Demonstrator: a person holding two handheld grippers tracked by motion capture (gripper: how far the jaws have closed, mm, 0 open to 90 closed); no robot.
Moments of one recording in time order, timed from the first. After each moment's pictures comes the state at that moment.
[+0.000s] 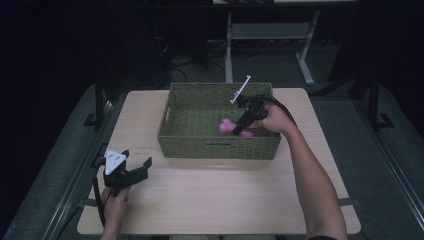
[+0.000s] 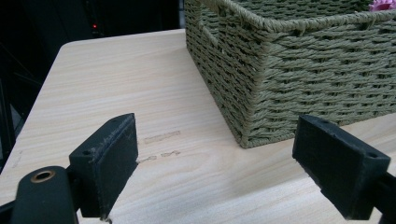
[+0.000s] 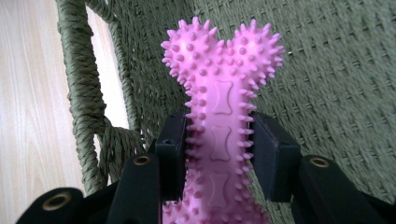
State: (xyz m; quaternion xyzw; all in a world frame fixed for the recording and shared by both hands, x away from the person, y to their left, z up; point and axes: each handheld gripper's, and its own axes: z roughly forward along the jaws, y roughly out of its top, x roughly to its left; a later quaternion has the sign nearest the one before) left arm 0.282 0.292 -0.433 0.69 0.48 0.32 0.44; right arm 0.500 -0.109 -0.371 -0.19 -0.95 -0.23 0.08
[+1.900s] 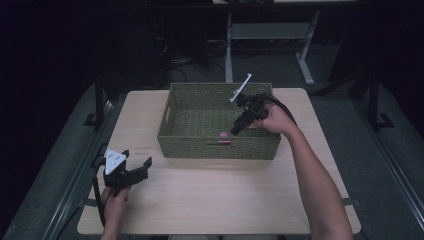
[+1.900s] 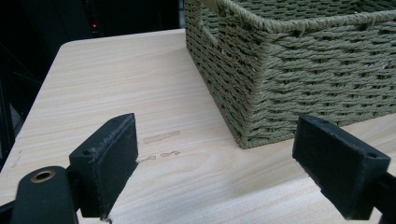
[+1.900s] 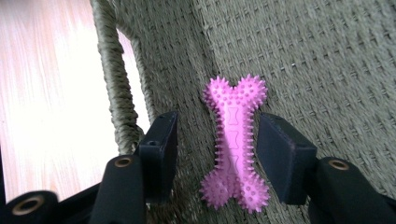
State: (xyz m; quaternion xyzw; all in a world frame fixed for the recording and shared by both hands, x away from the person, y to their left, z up) left arm 0.283 0.292 -0.433 0.68 0.48 0.32 0.44; right arm 0.488 -0.107 -0.355 -0.20 -0.95 -0.24 0.07
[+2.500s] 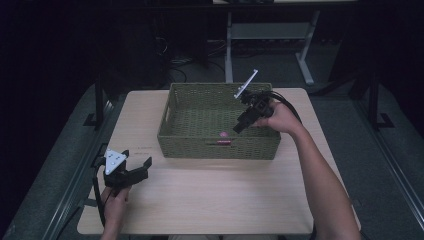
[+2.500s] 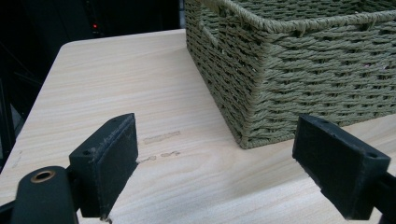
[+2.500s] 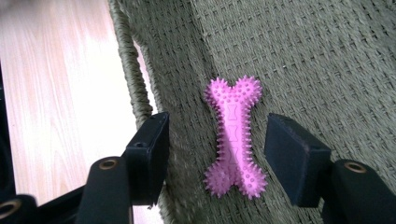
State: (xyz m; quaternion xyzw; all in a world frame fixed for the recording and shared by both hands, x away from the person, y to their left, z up) left arm 0.283 0.292 -0.433 0.68 0.48 0.33 0.44; right arm 0.479 -0.117 -0.338 -0.21 -0.94 -0.26 0.05
